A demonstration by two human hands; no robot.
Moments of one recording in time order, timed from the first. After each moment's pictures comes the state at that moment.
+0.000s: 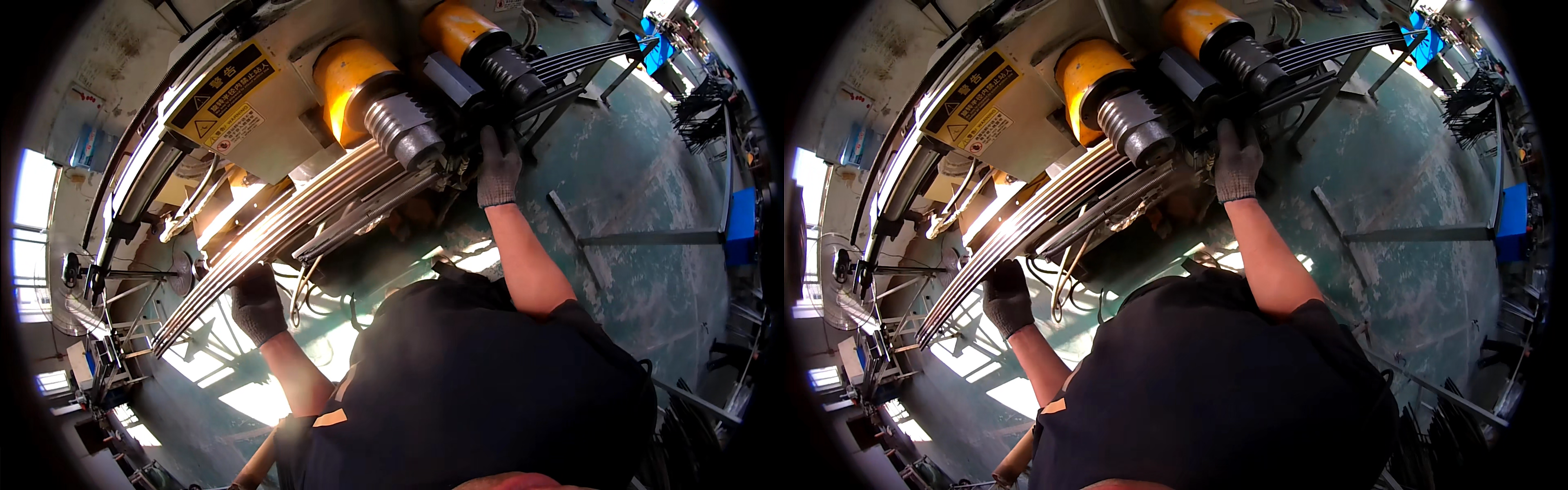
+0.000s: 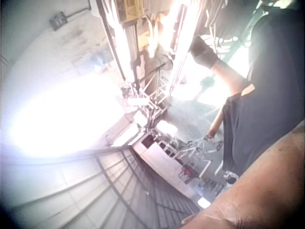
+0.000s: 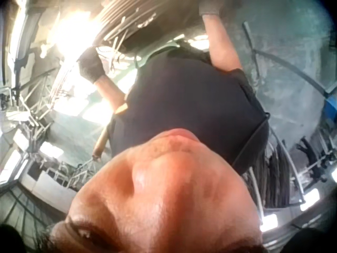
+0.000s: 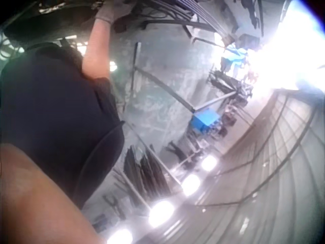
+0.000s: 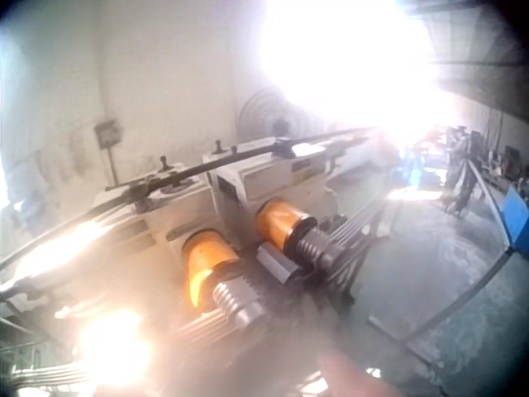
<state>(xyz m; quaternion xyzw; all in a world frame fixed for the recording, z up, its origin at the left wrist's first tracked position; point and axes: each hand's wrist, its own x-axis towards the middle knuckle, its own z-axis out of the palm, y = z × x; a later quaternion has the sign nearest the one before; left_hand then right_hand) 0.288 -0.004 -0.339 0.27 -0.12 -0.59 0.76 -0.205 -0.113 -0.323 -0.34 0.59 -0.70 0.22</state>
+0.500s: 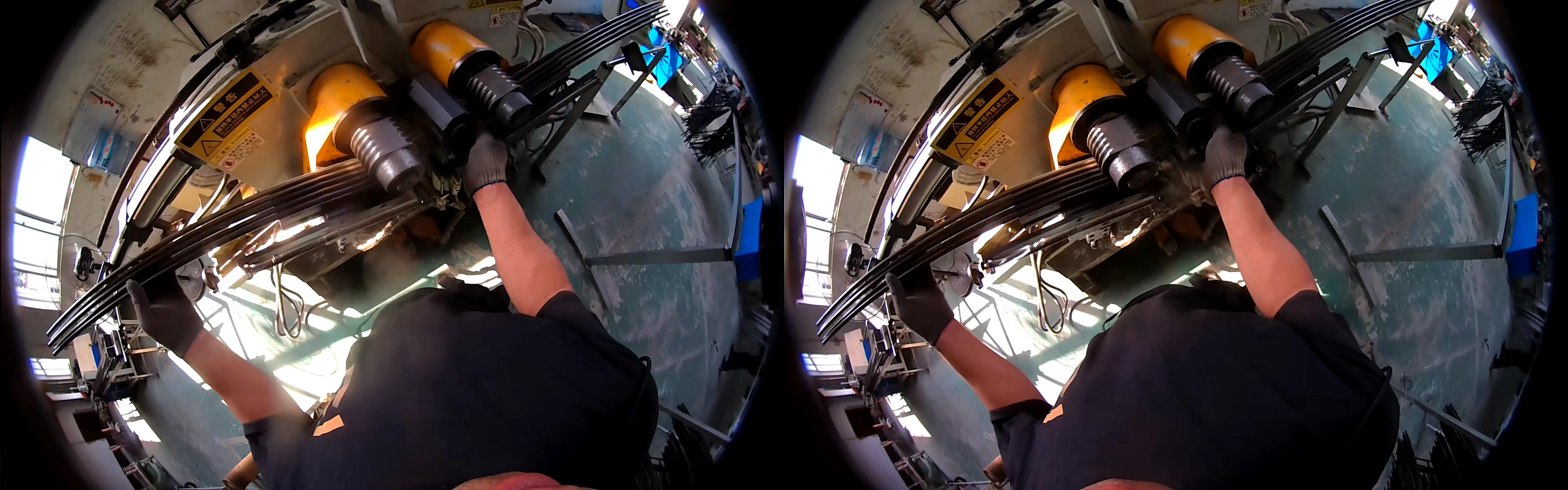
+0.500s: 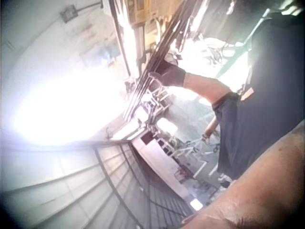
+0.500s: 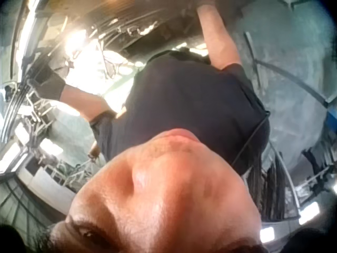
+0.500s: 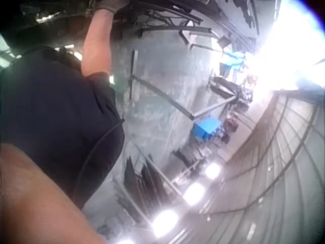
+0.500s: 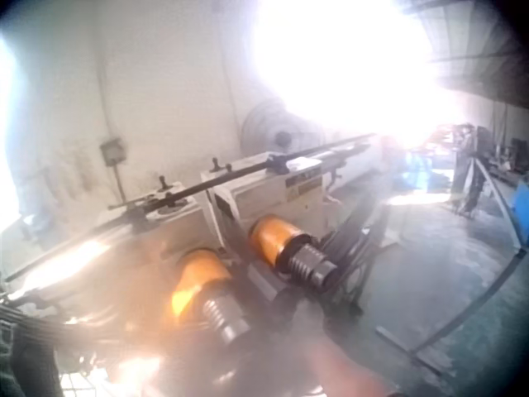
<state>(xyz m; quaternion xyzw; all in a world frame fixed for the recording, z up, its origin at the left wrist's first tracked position) 0.288 -0.022 -0.126 0.30 -0.33 -0.38 0.81 -0.224 -0.169 -0.294 -0.11 0.48 -0.72 0.49</state>
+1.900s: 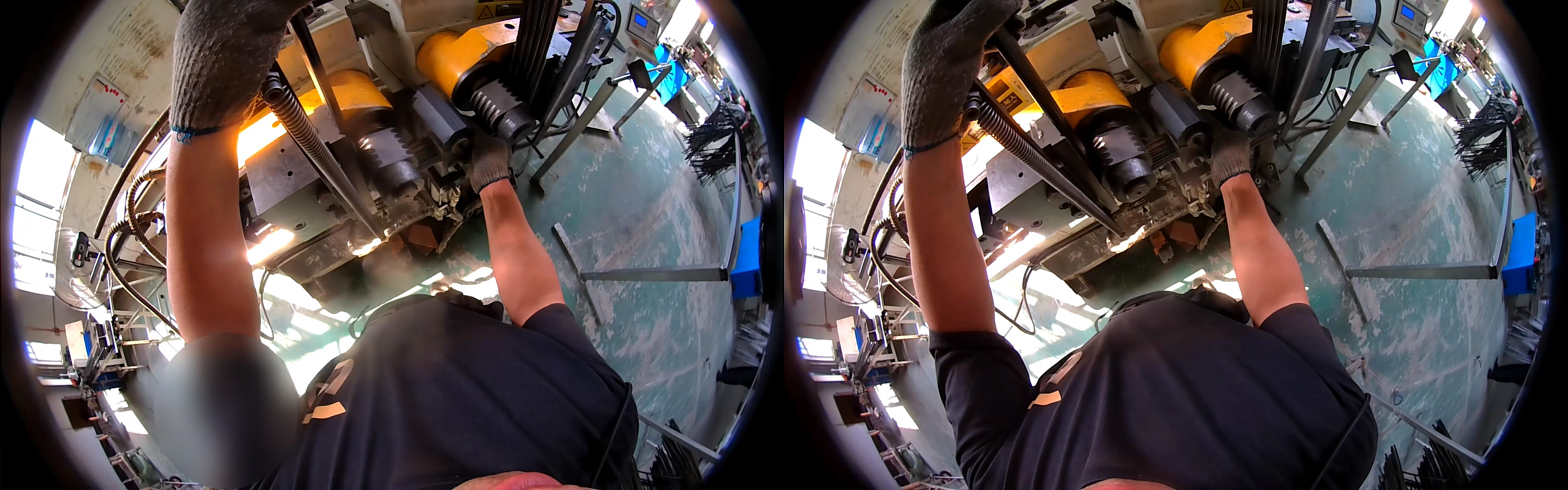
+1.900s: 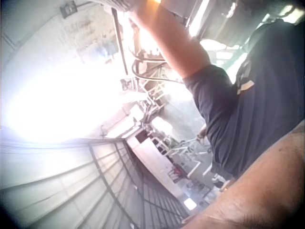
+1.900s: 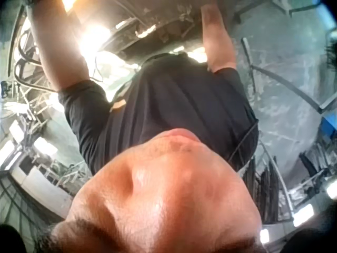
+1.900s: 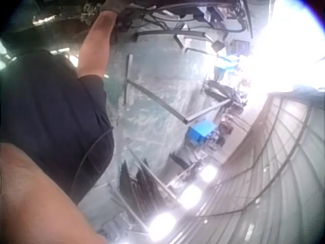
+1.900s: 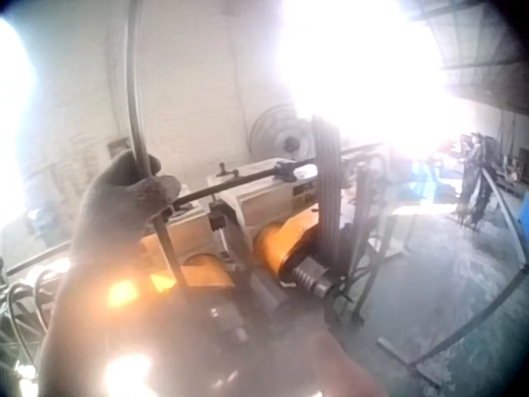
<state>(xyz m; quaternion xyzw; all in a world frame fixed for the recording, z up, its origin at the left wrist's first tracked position) -0.031 -0.118 0.038 0.45 -0.68 -0.19 0.55 -0.260 -0.218 -0.334 -0.17 0.46 -0.71 0.50</state>
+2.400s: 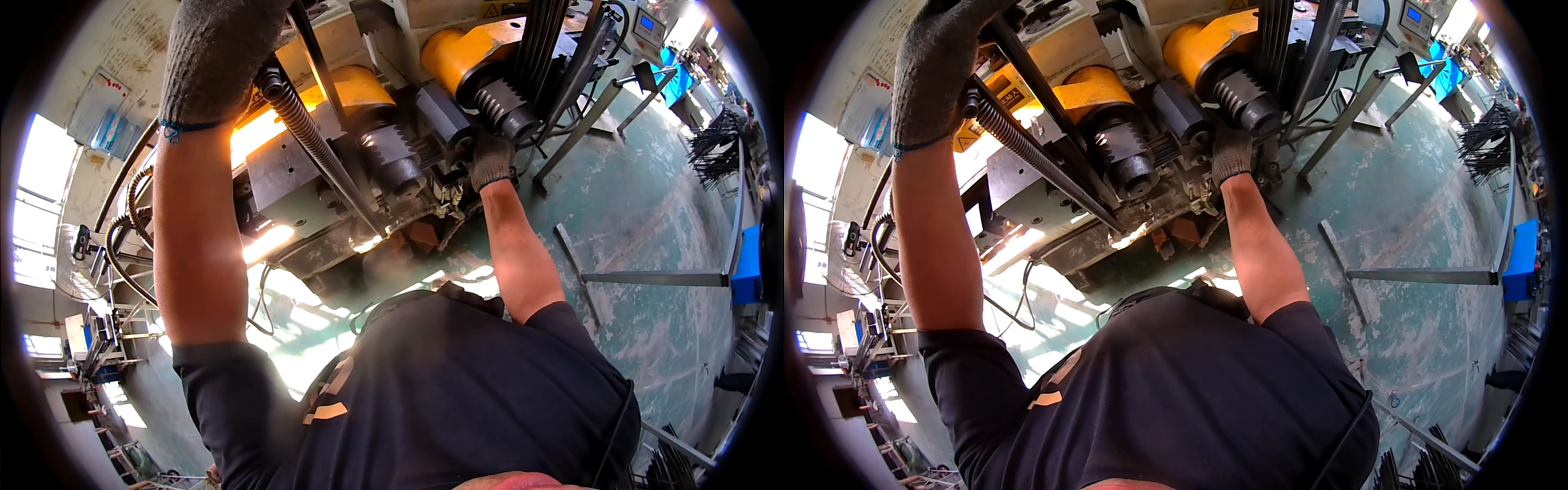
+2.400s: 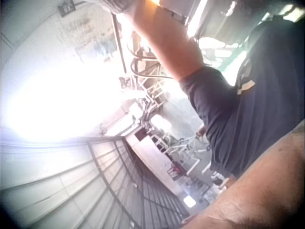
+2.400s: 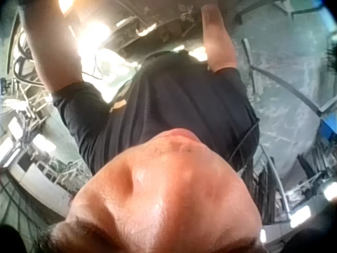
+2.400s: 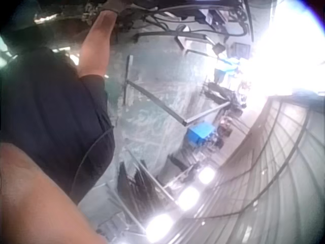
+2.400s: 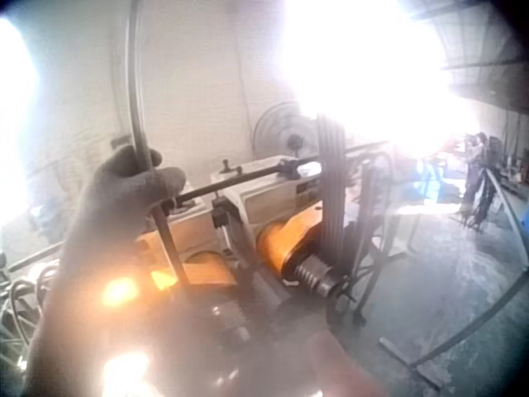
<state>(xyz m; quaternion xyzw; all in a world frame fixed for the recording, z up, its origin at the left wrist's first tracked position) -0.045 -0.105 0.047 0.50 -0.66 -0.19 0.53 -0.262 -0.232 -0.356 -0.18 0.48 -0.72 0.47</state>
